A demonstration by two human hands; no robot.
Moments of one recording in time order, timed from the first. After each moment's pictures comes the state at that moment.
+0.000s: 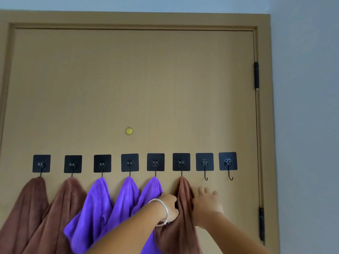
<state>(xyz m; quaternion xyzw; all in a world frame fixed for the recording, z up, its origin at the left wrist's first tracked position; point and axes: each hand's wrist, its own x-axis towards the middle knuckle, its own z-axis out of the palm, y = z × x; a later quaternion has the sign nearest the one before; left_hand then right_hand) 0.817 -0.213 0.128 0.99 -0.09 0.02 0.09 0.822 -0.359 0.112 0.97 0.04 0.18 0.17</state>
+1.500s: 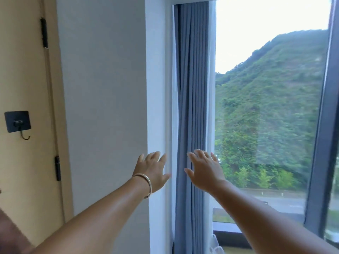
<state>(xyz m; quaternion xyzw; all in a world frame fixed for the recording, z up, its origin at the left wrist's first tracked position) 0.539 -0.392 0.079 0.65 -0.72 0.23 0.12 0.347 -0.418 0.074 0.80 -0.53 0.25 0.16</state>
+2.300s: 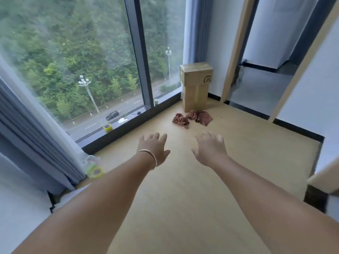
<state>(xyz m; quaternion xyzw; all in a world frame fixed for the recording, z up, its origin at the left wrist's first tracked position) -0.018 -0.259 -0.180 0.30 -0.95 0.05 -0.07 -0.158 -0.119 -0.192 0.43 -0.90 0.03 0.00</state>
